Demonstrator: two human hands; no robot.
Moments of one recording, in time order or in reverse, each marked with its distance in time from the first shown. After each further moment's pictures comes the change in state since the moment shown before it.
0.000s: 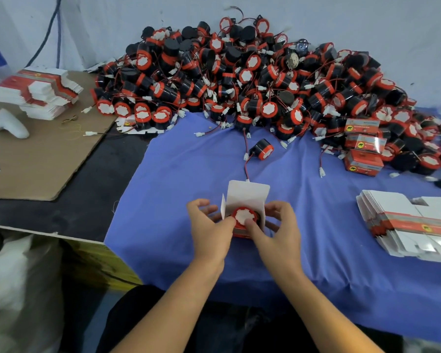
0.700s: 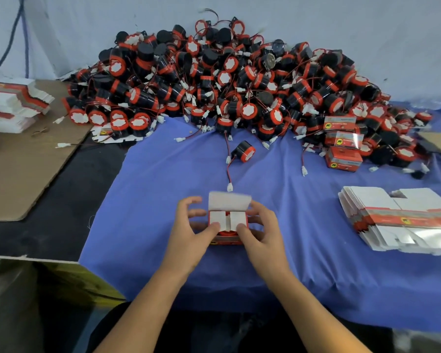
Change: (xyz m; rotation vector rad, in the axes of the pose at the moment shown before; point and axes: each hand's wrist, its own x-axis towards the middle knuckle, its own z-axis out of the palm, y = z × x) left_hand 0.028 -0.009 -0.025 0.350 -0.284 0.205; right_hand 0.008 0.013 -0.006 0.114 -0.114 -0.039
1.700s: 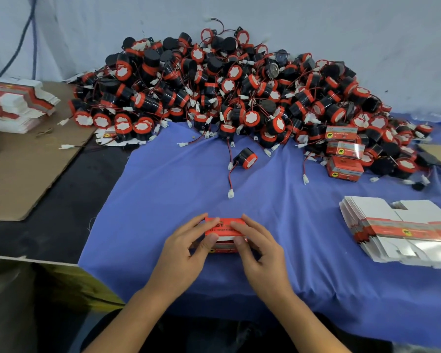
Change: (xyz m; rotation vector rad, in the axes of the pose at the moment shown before) left_hand -0.010 -0.018 -0.019 0.296 -0.104 0.398; right_hand -0.013 0.015 -0.003 -0.175 -0.023 -0.195
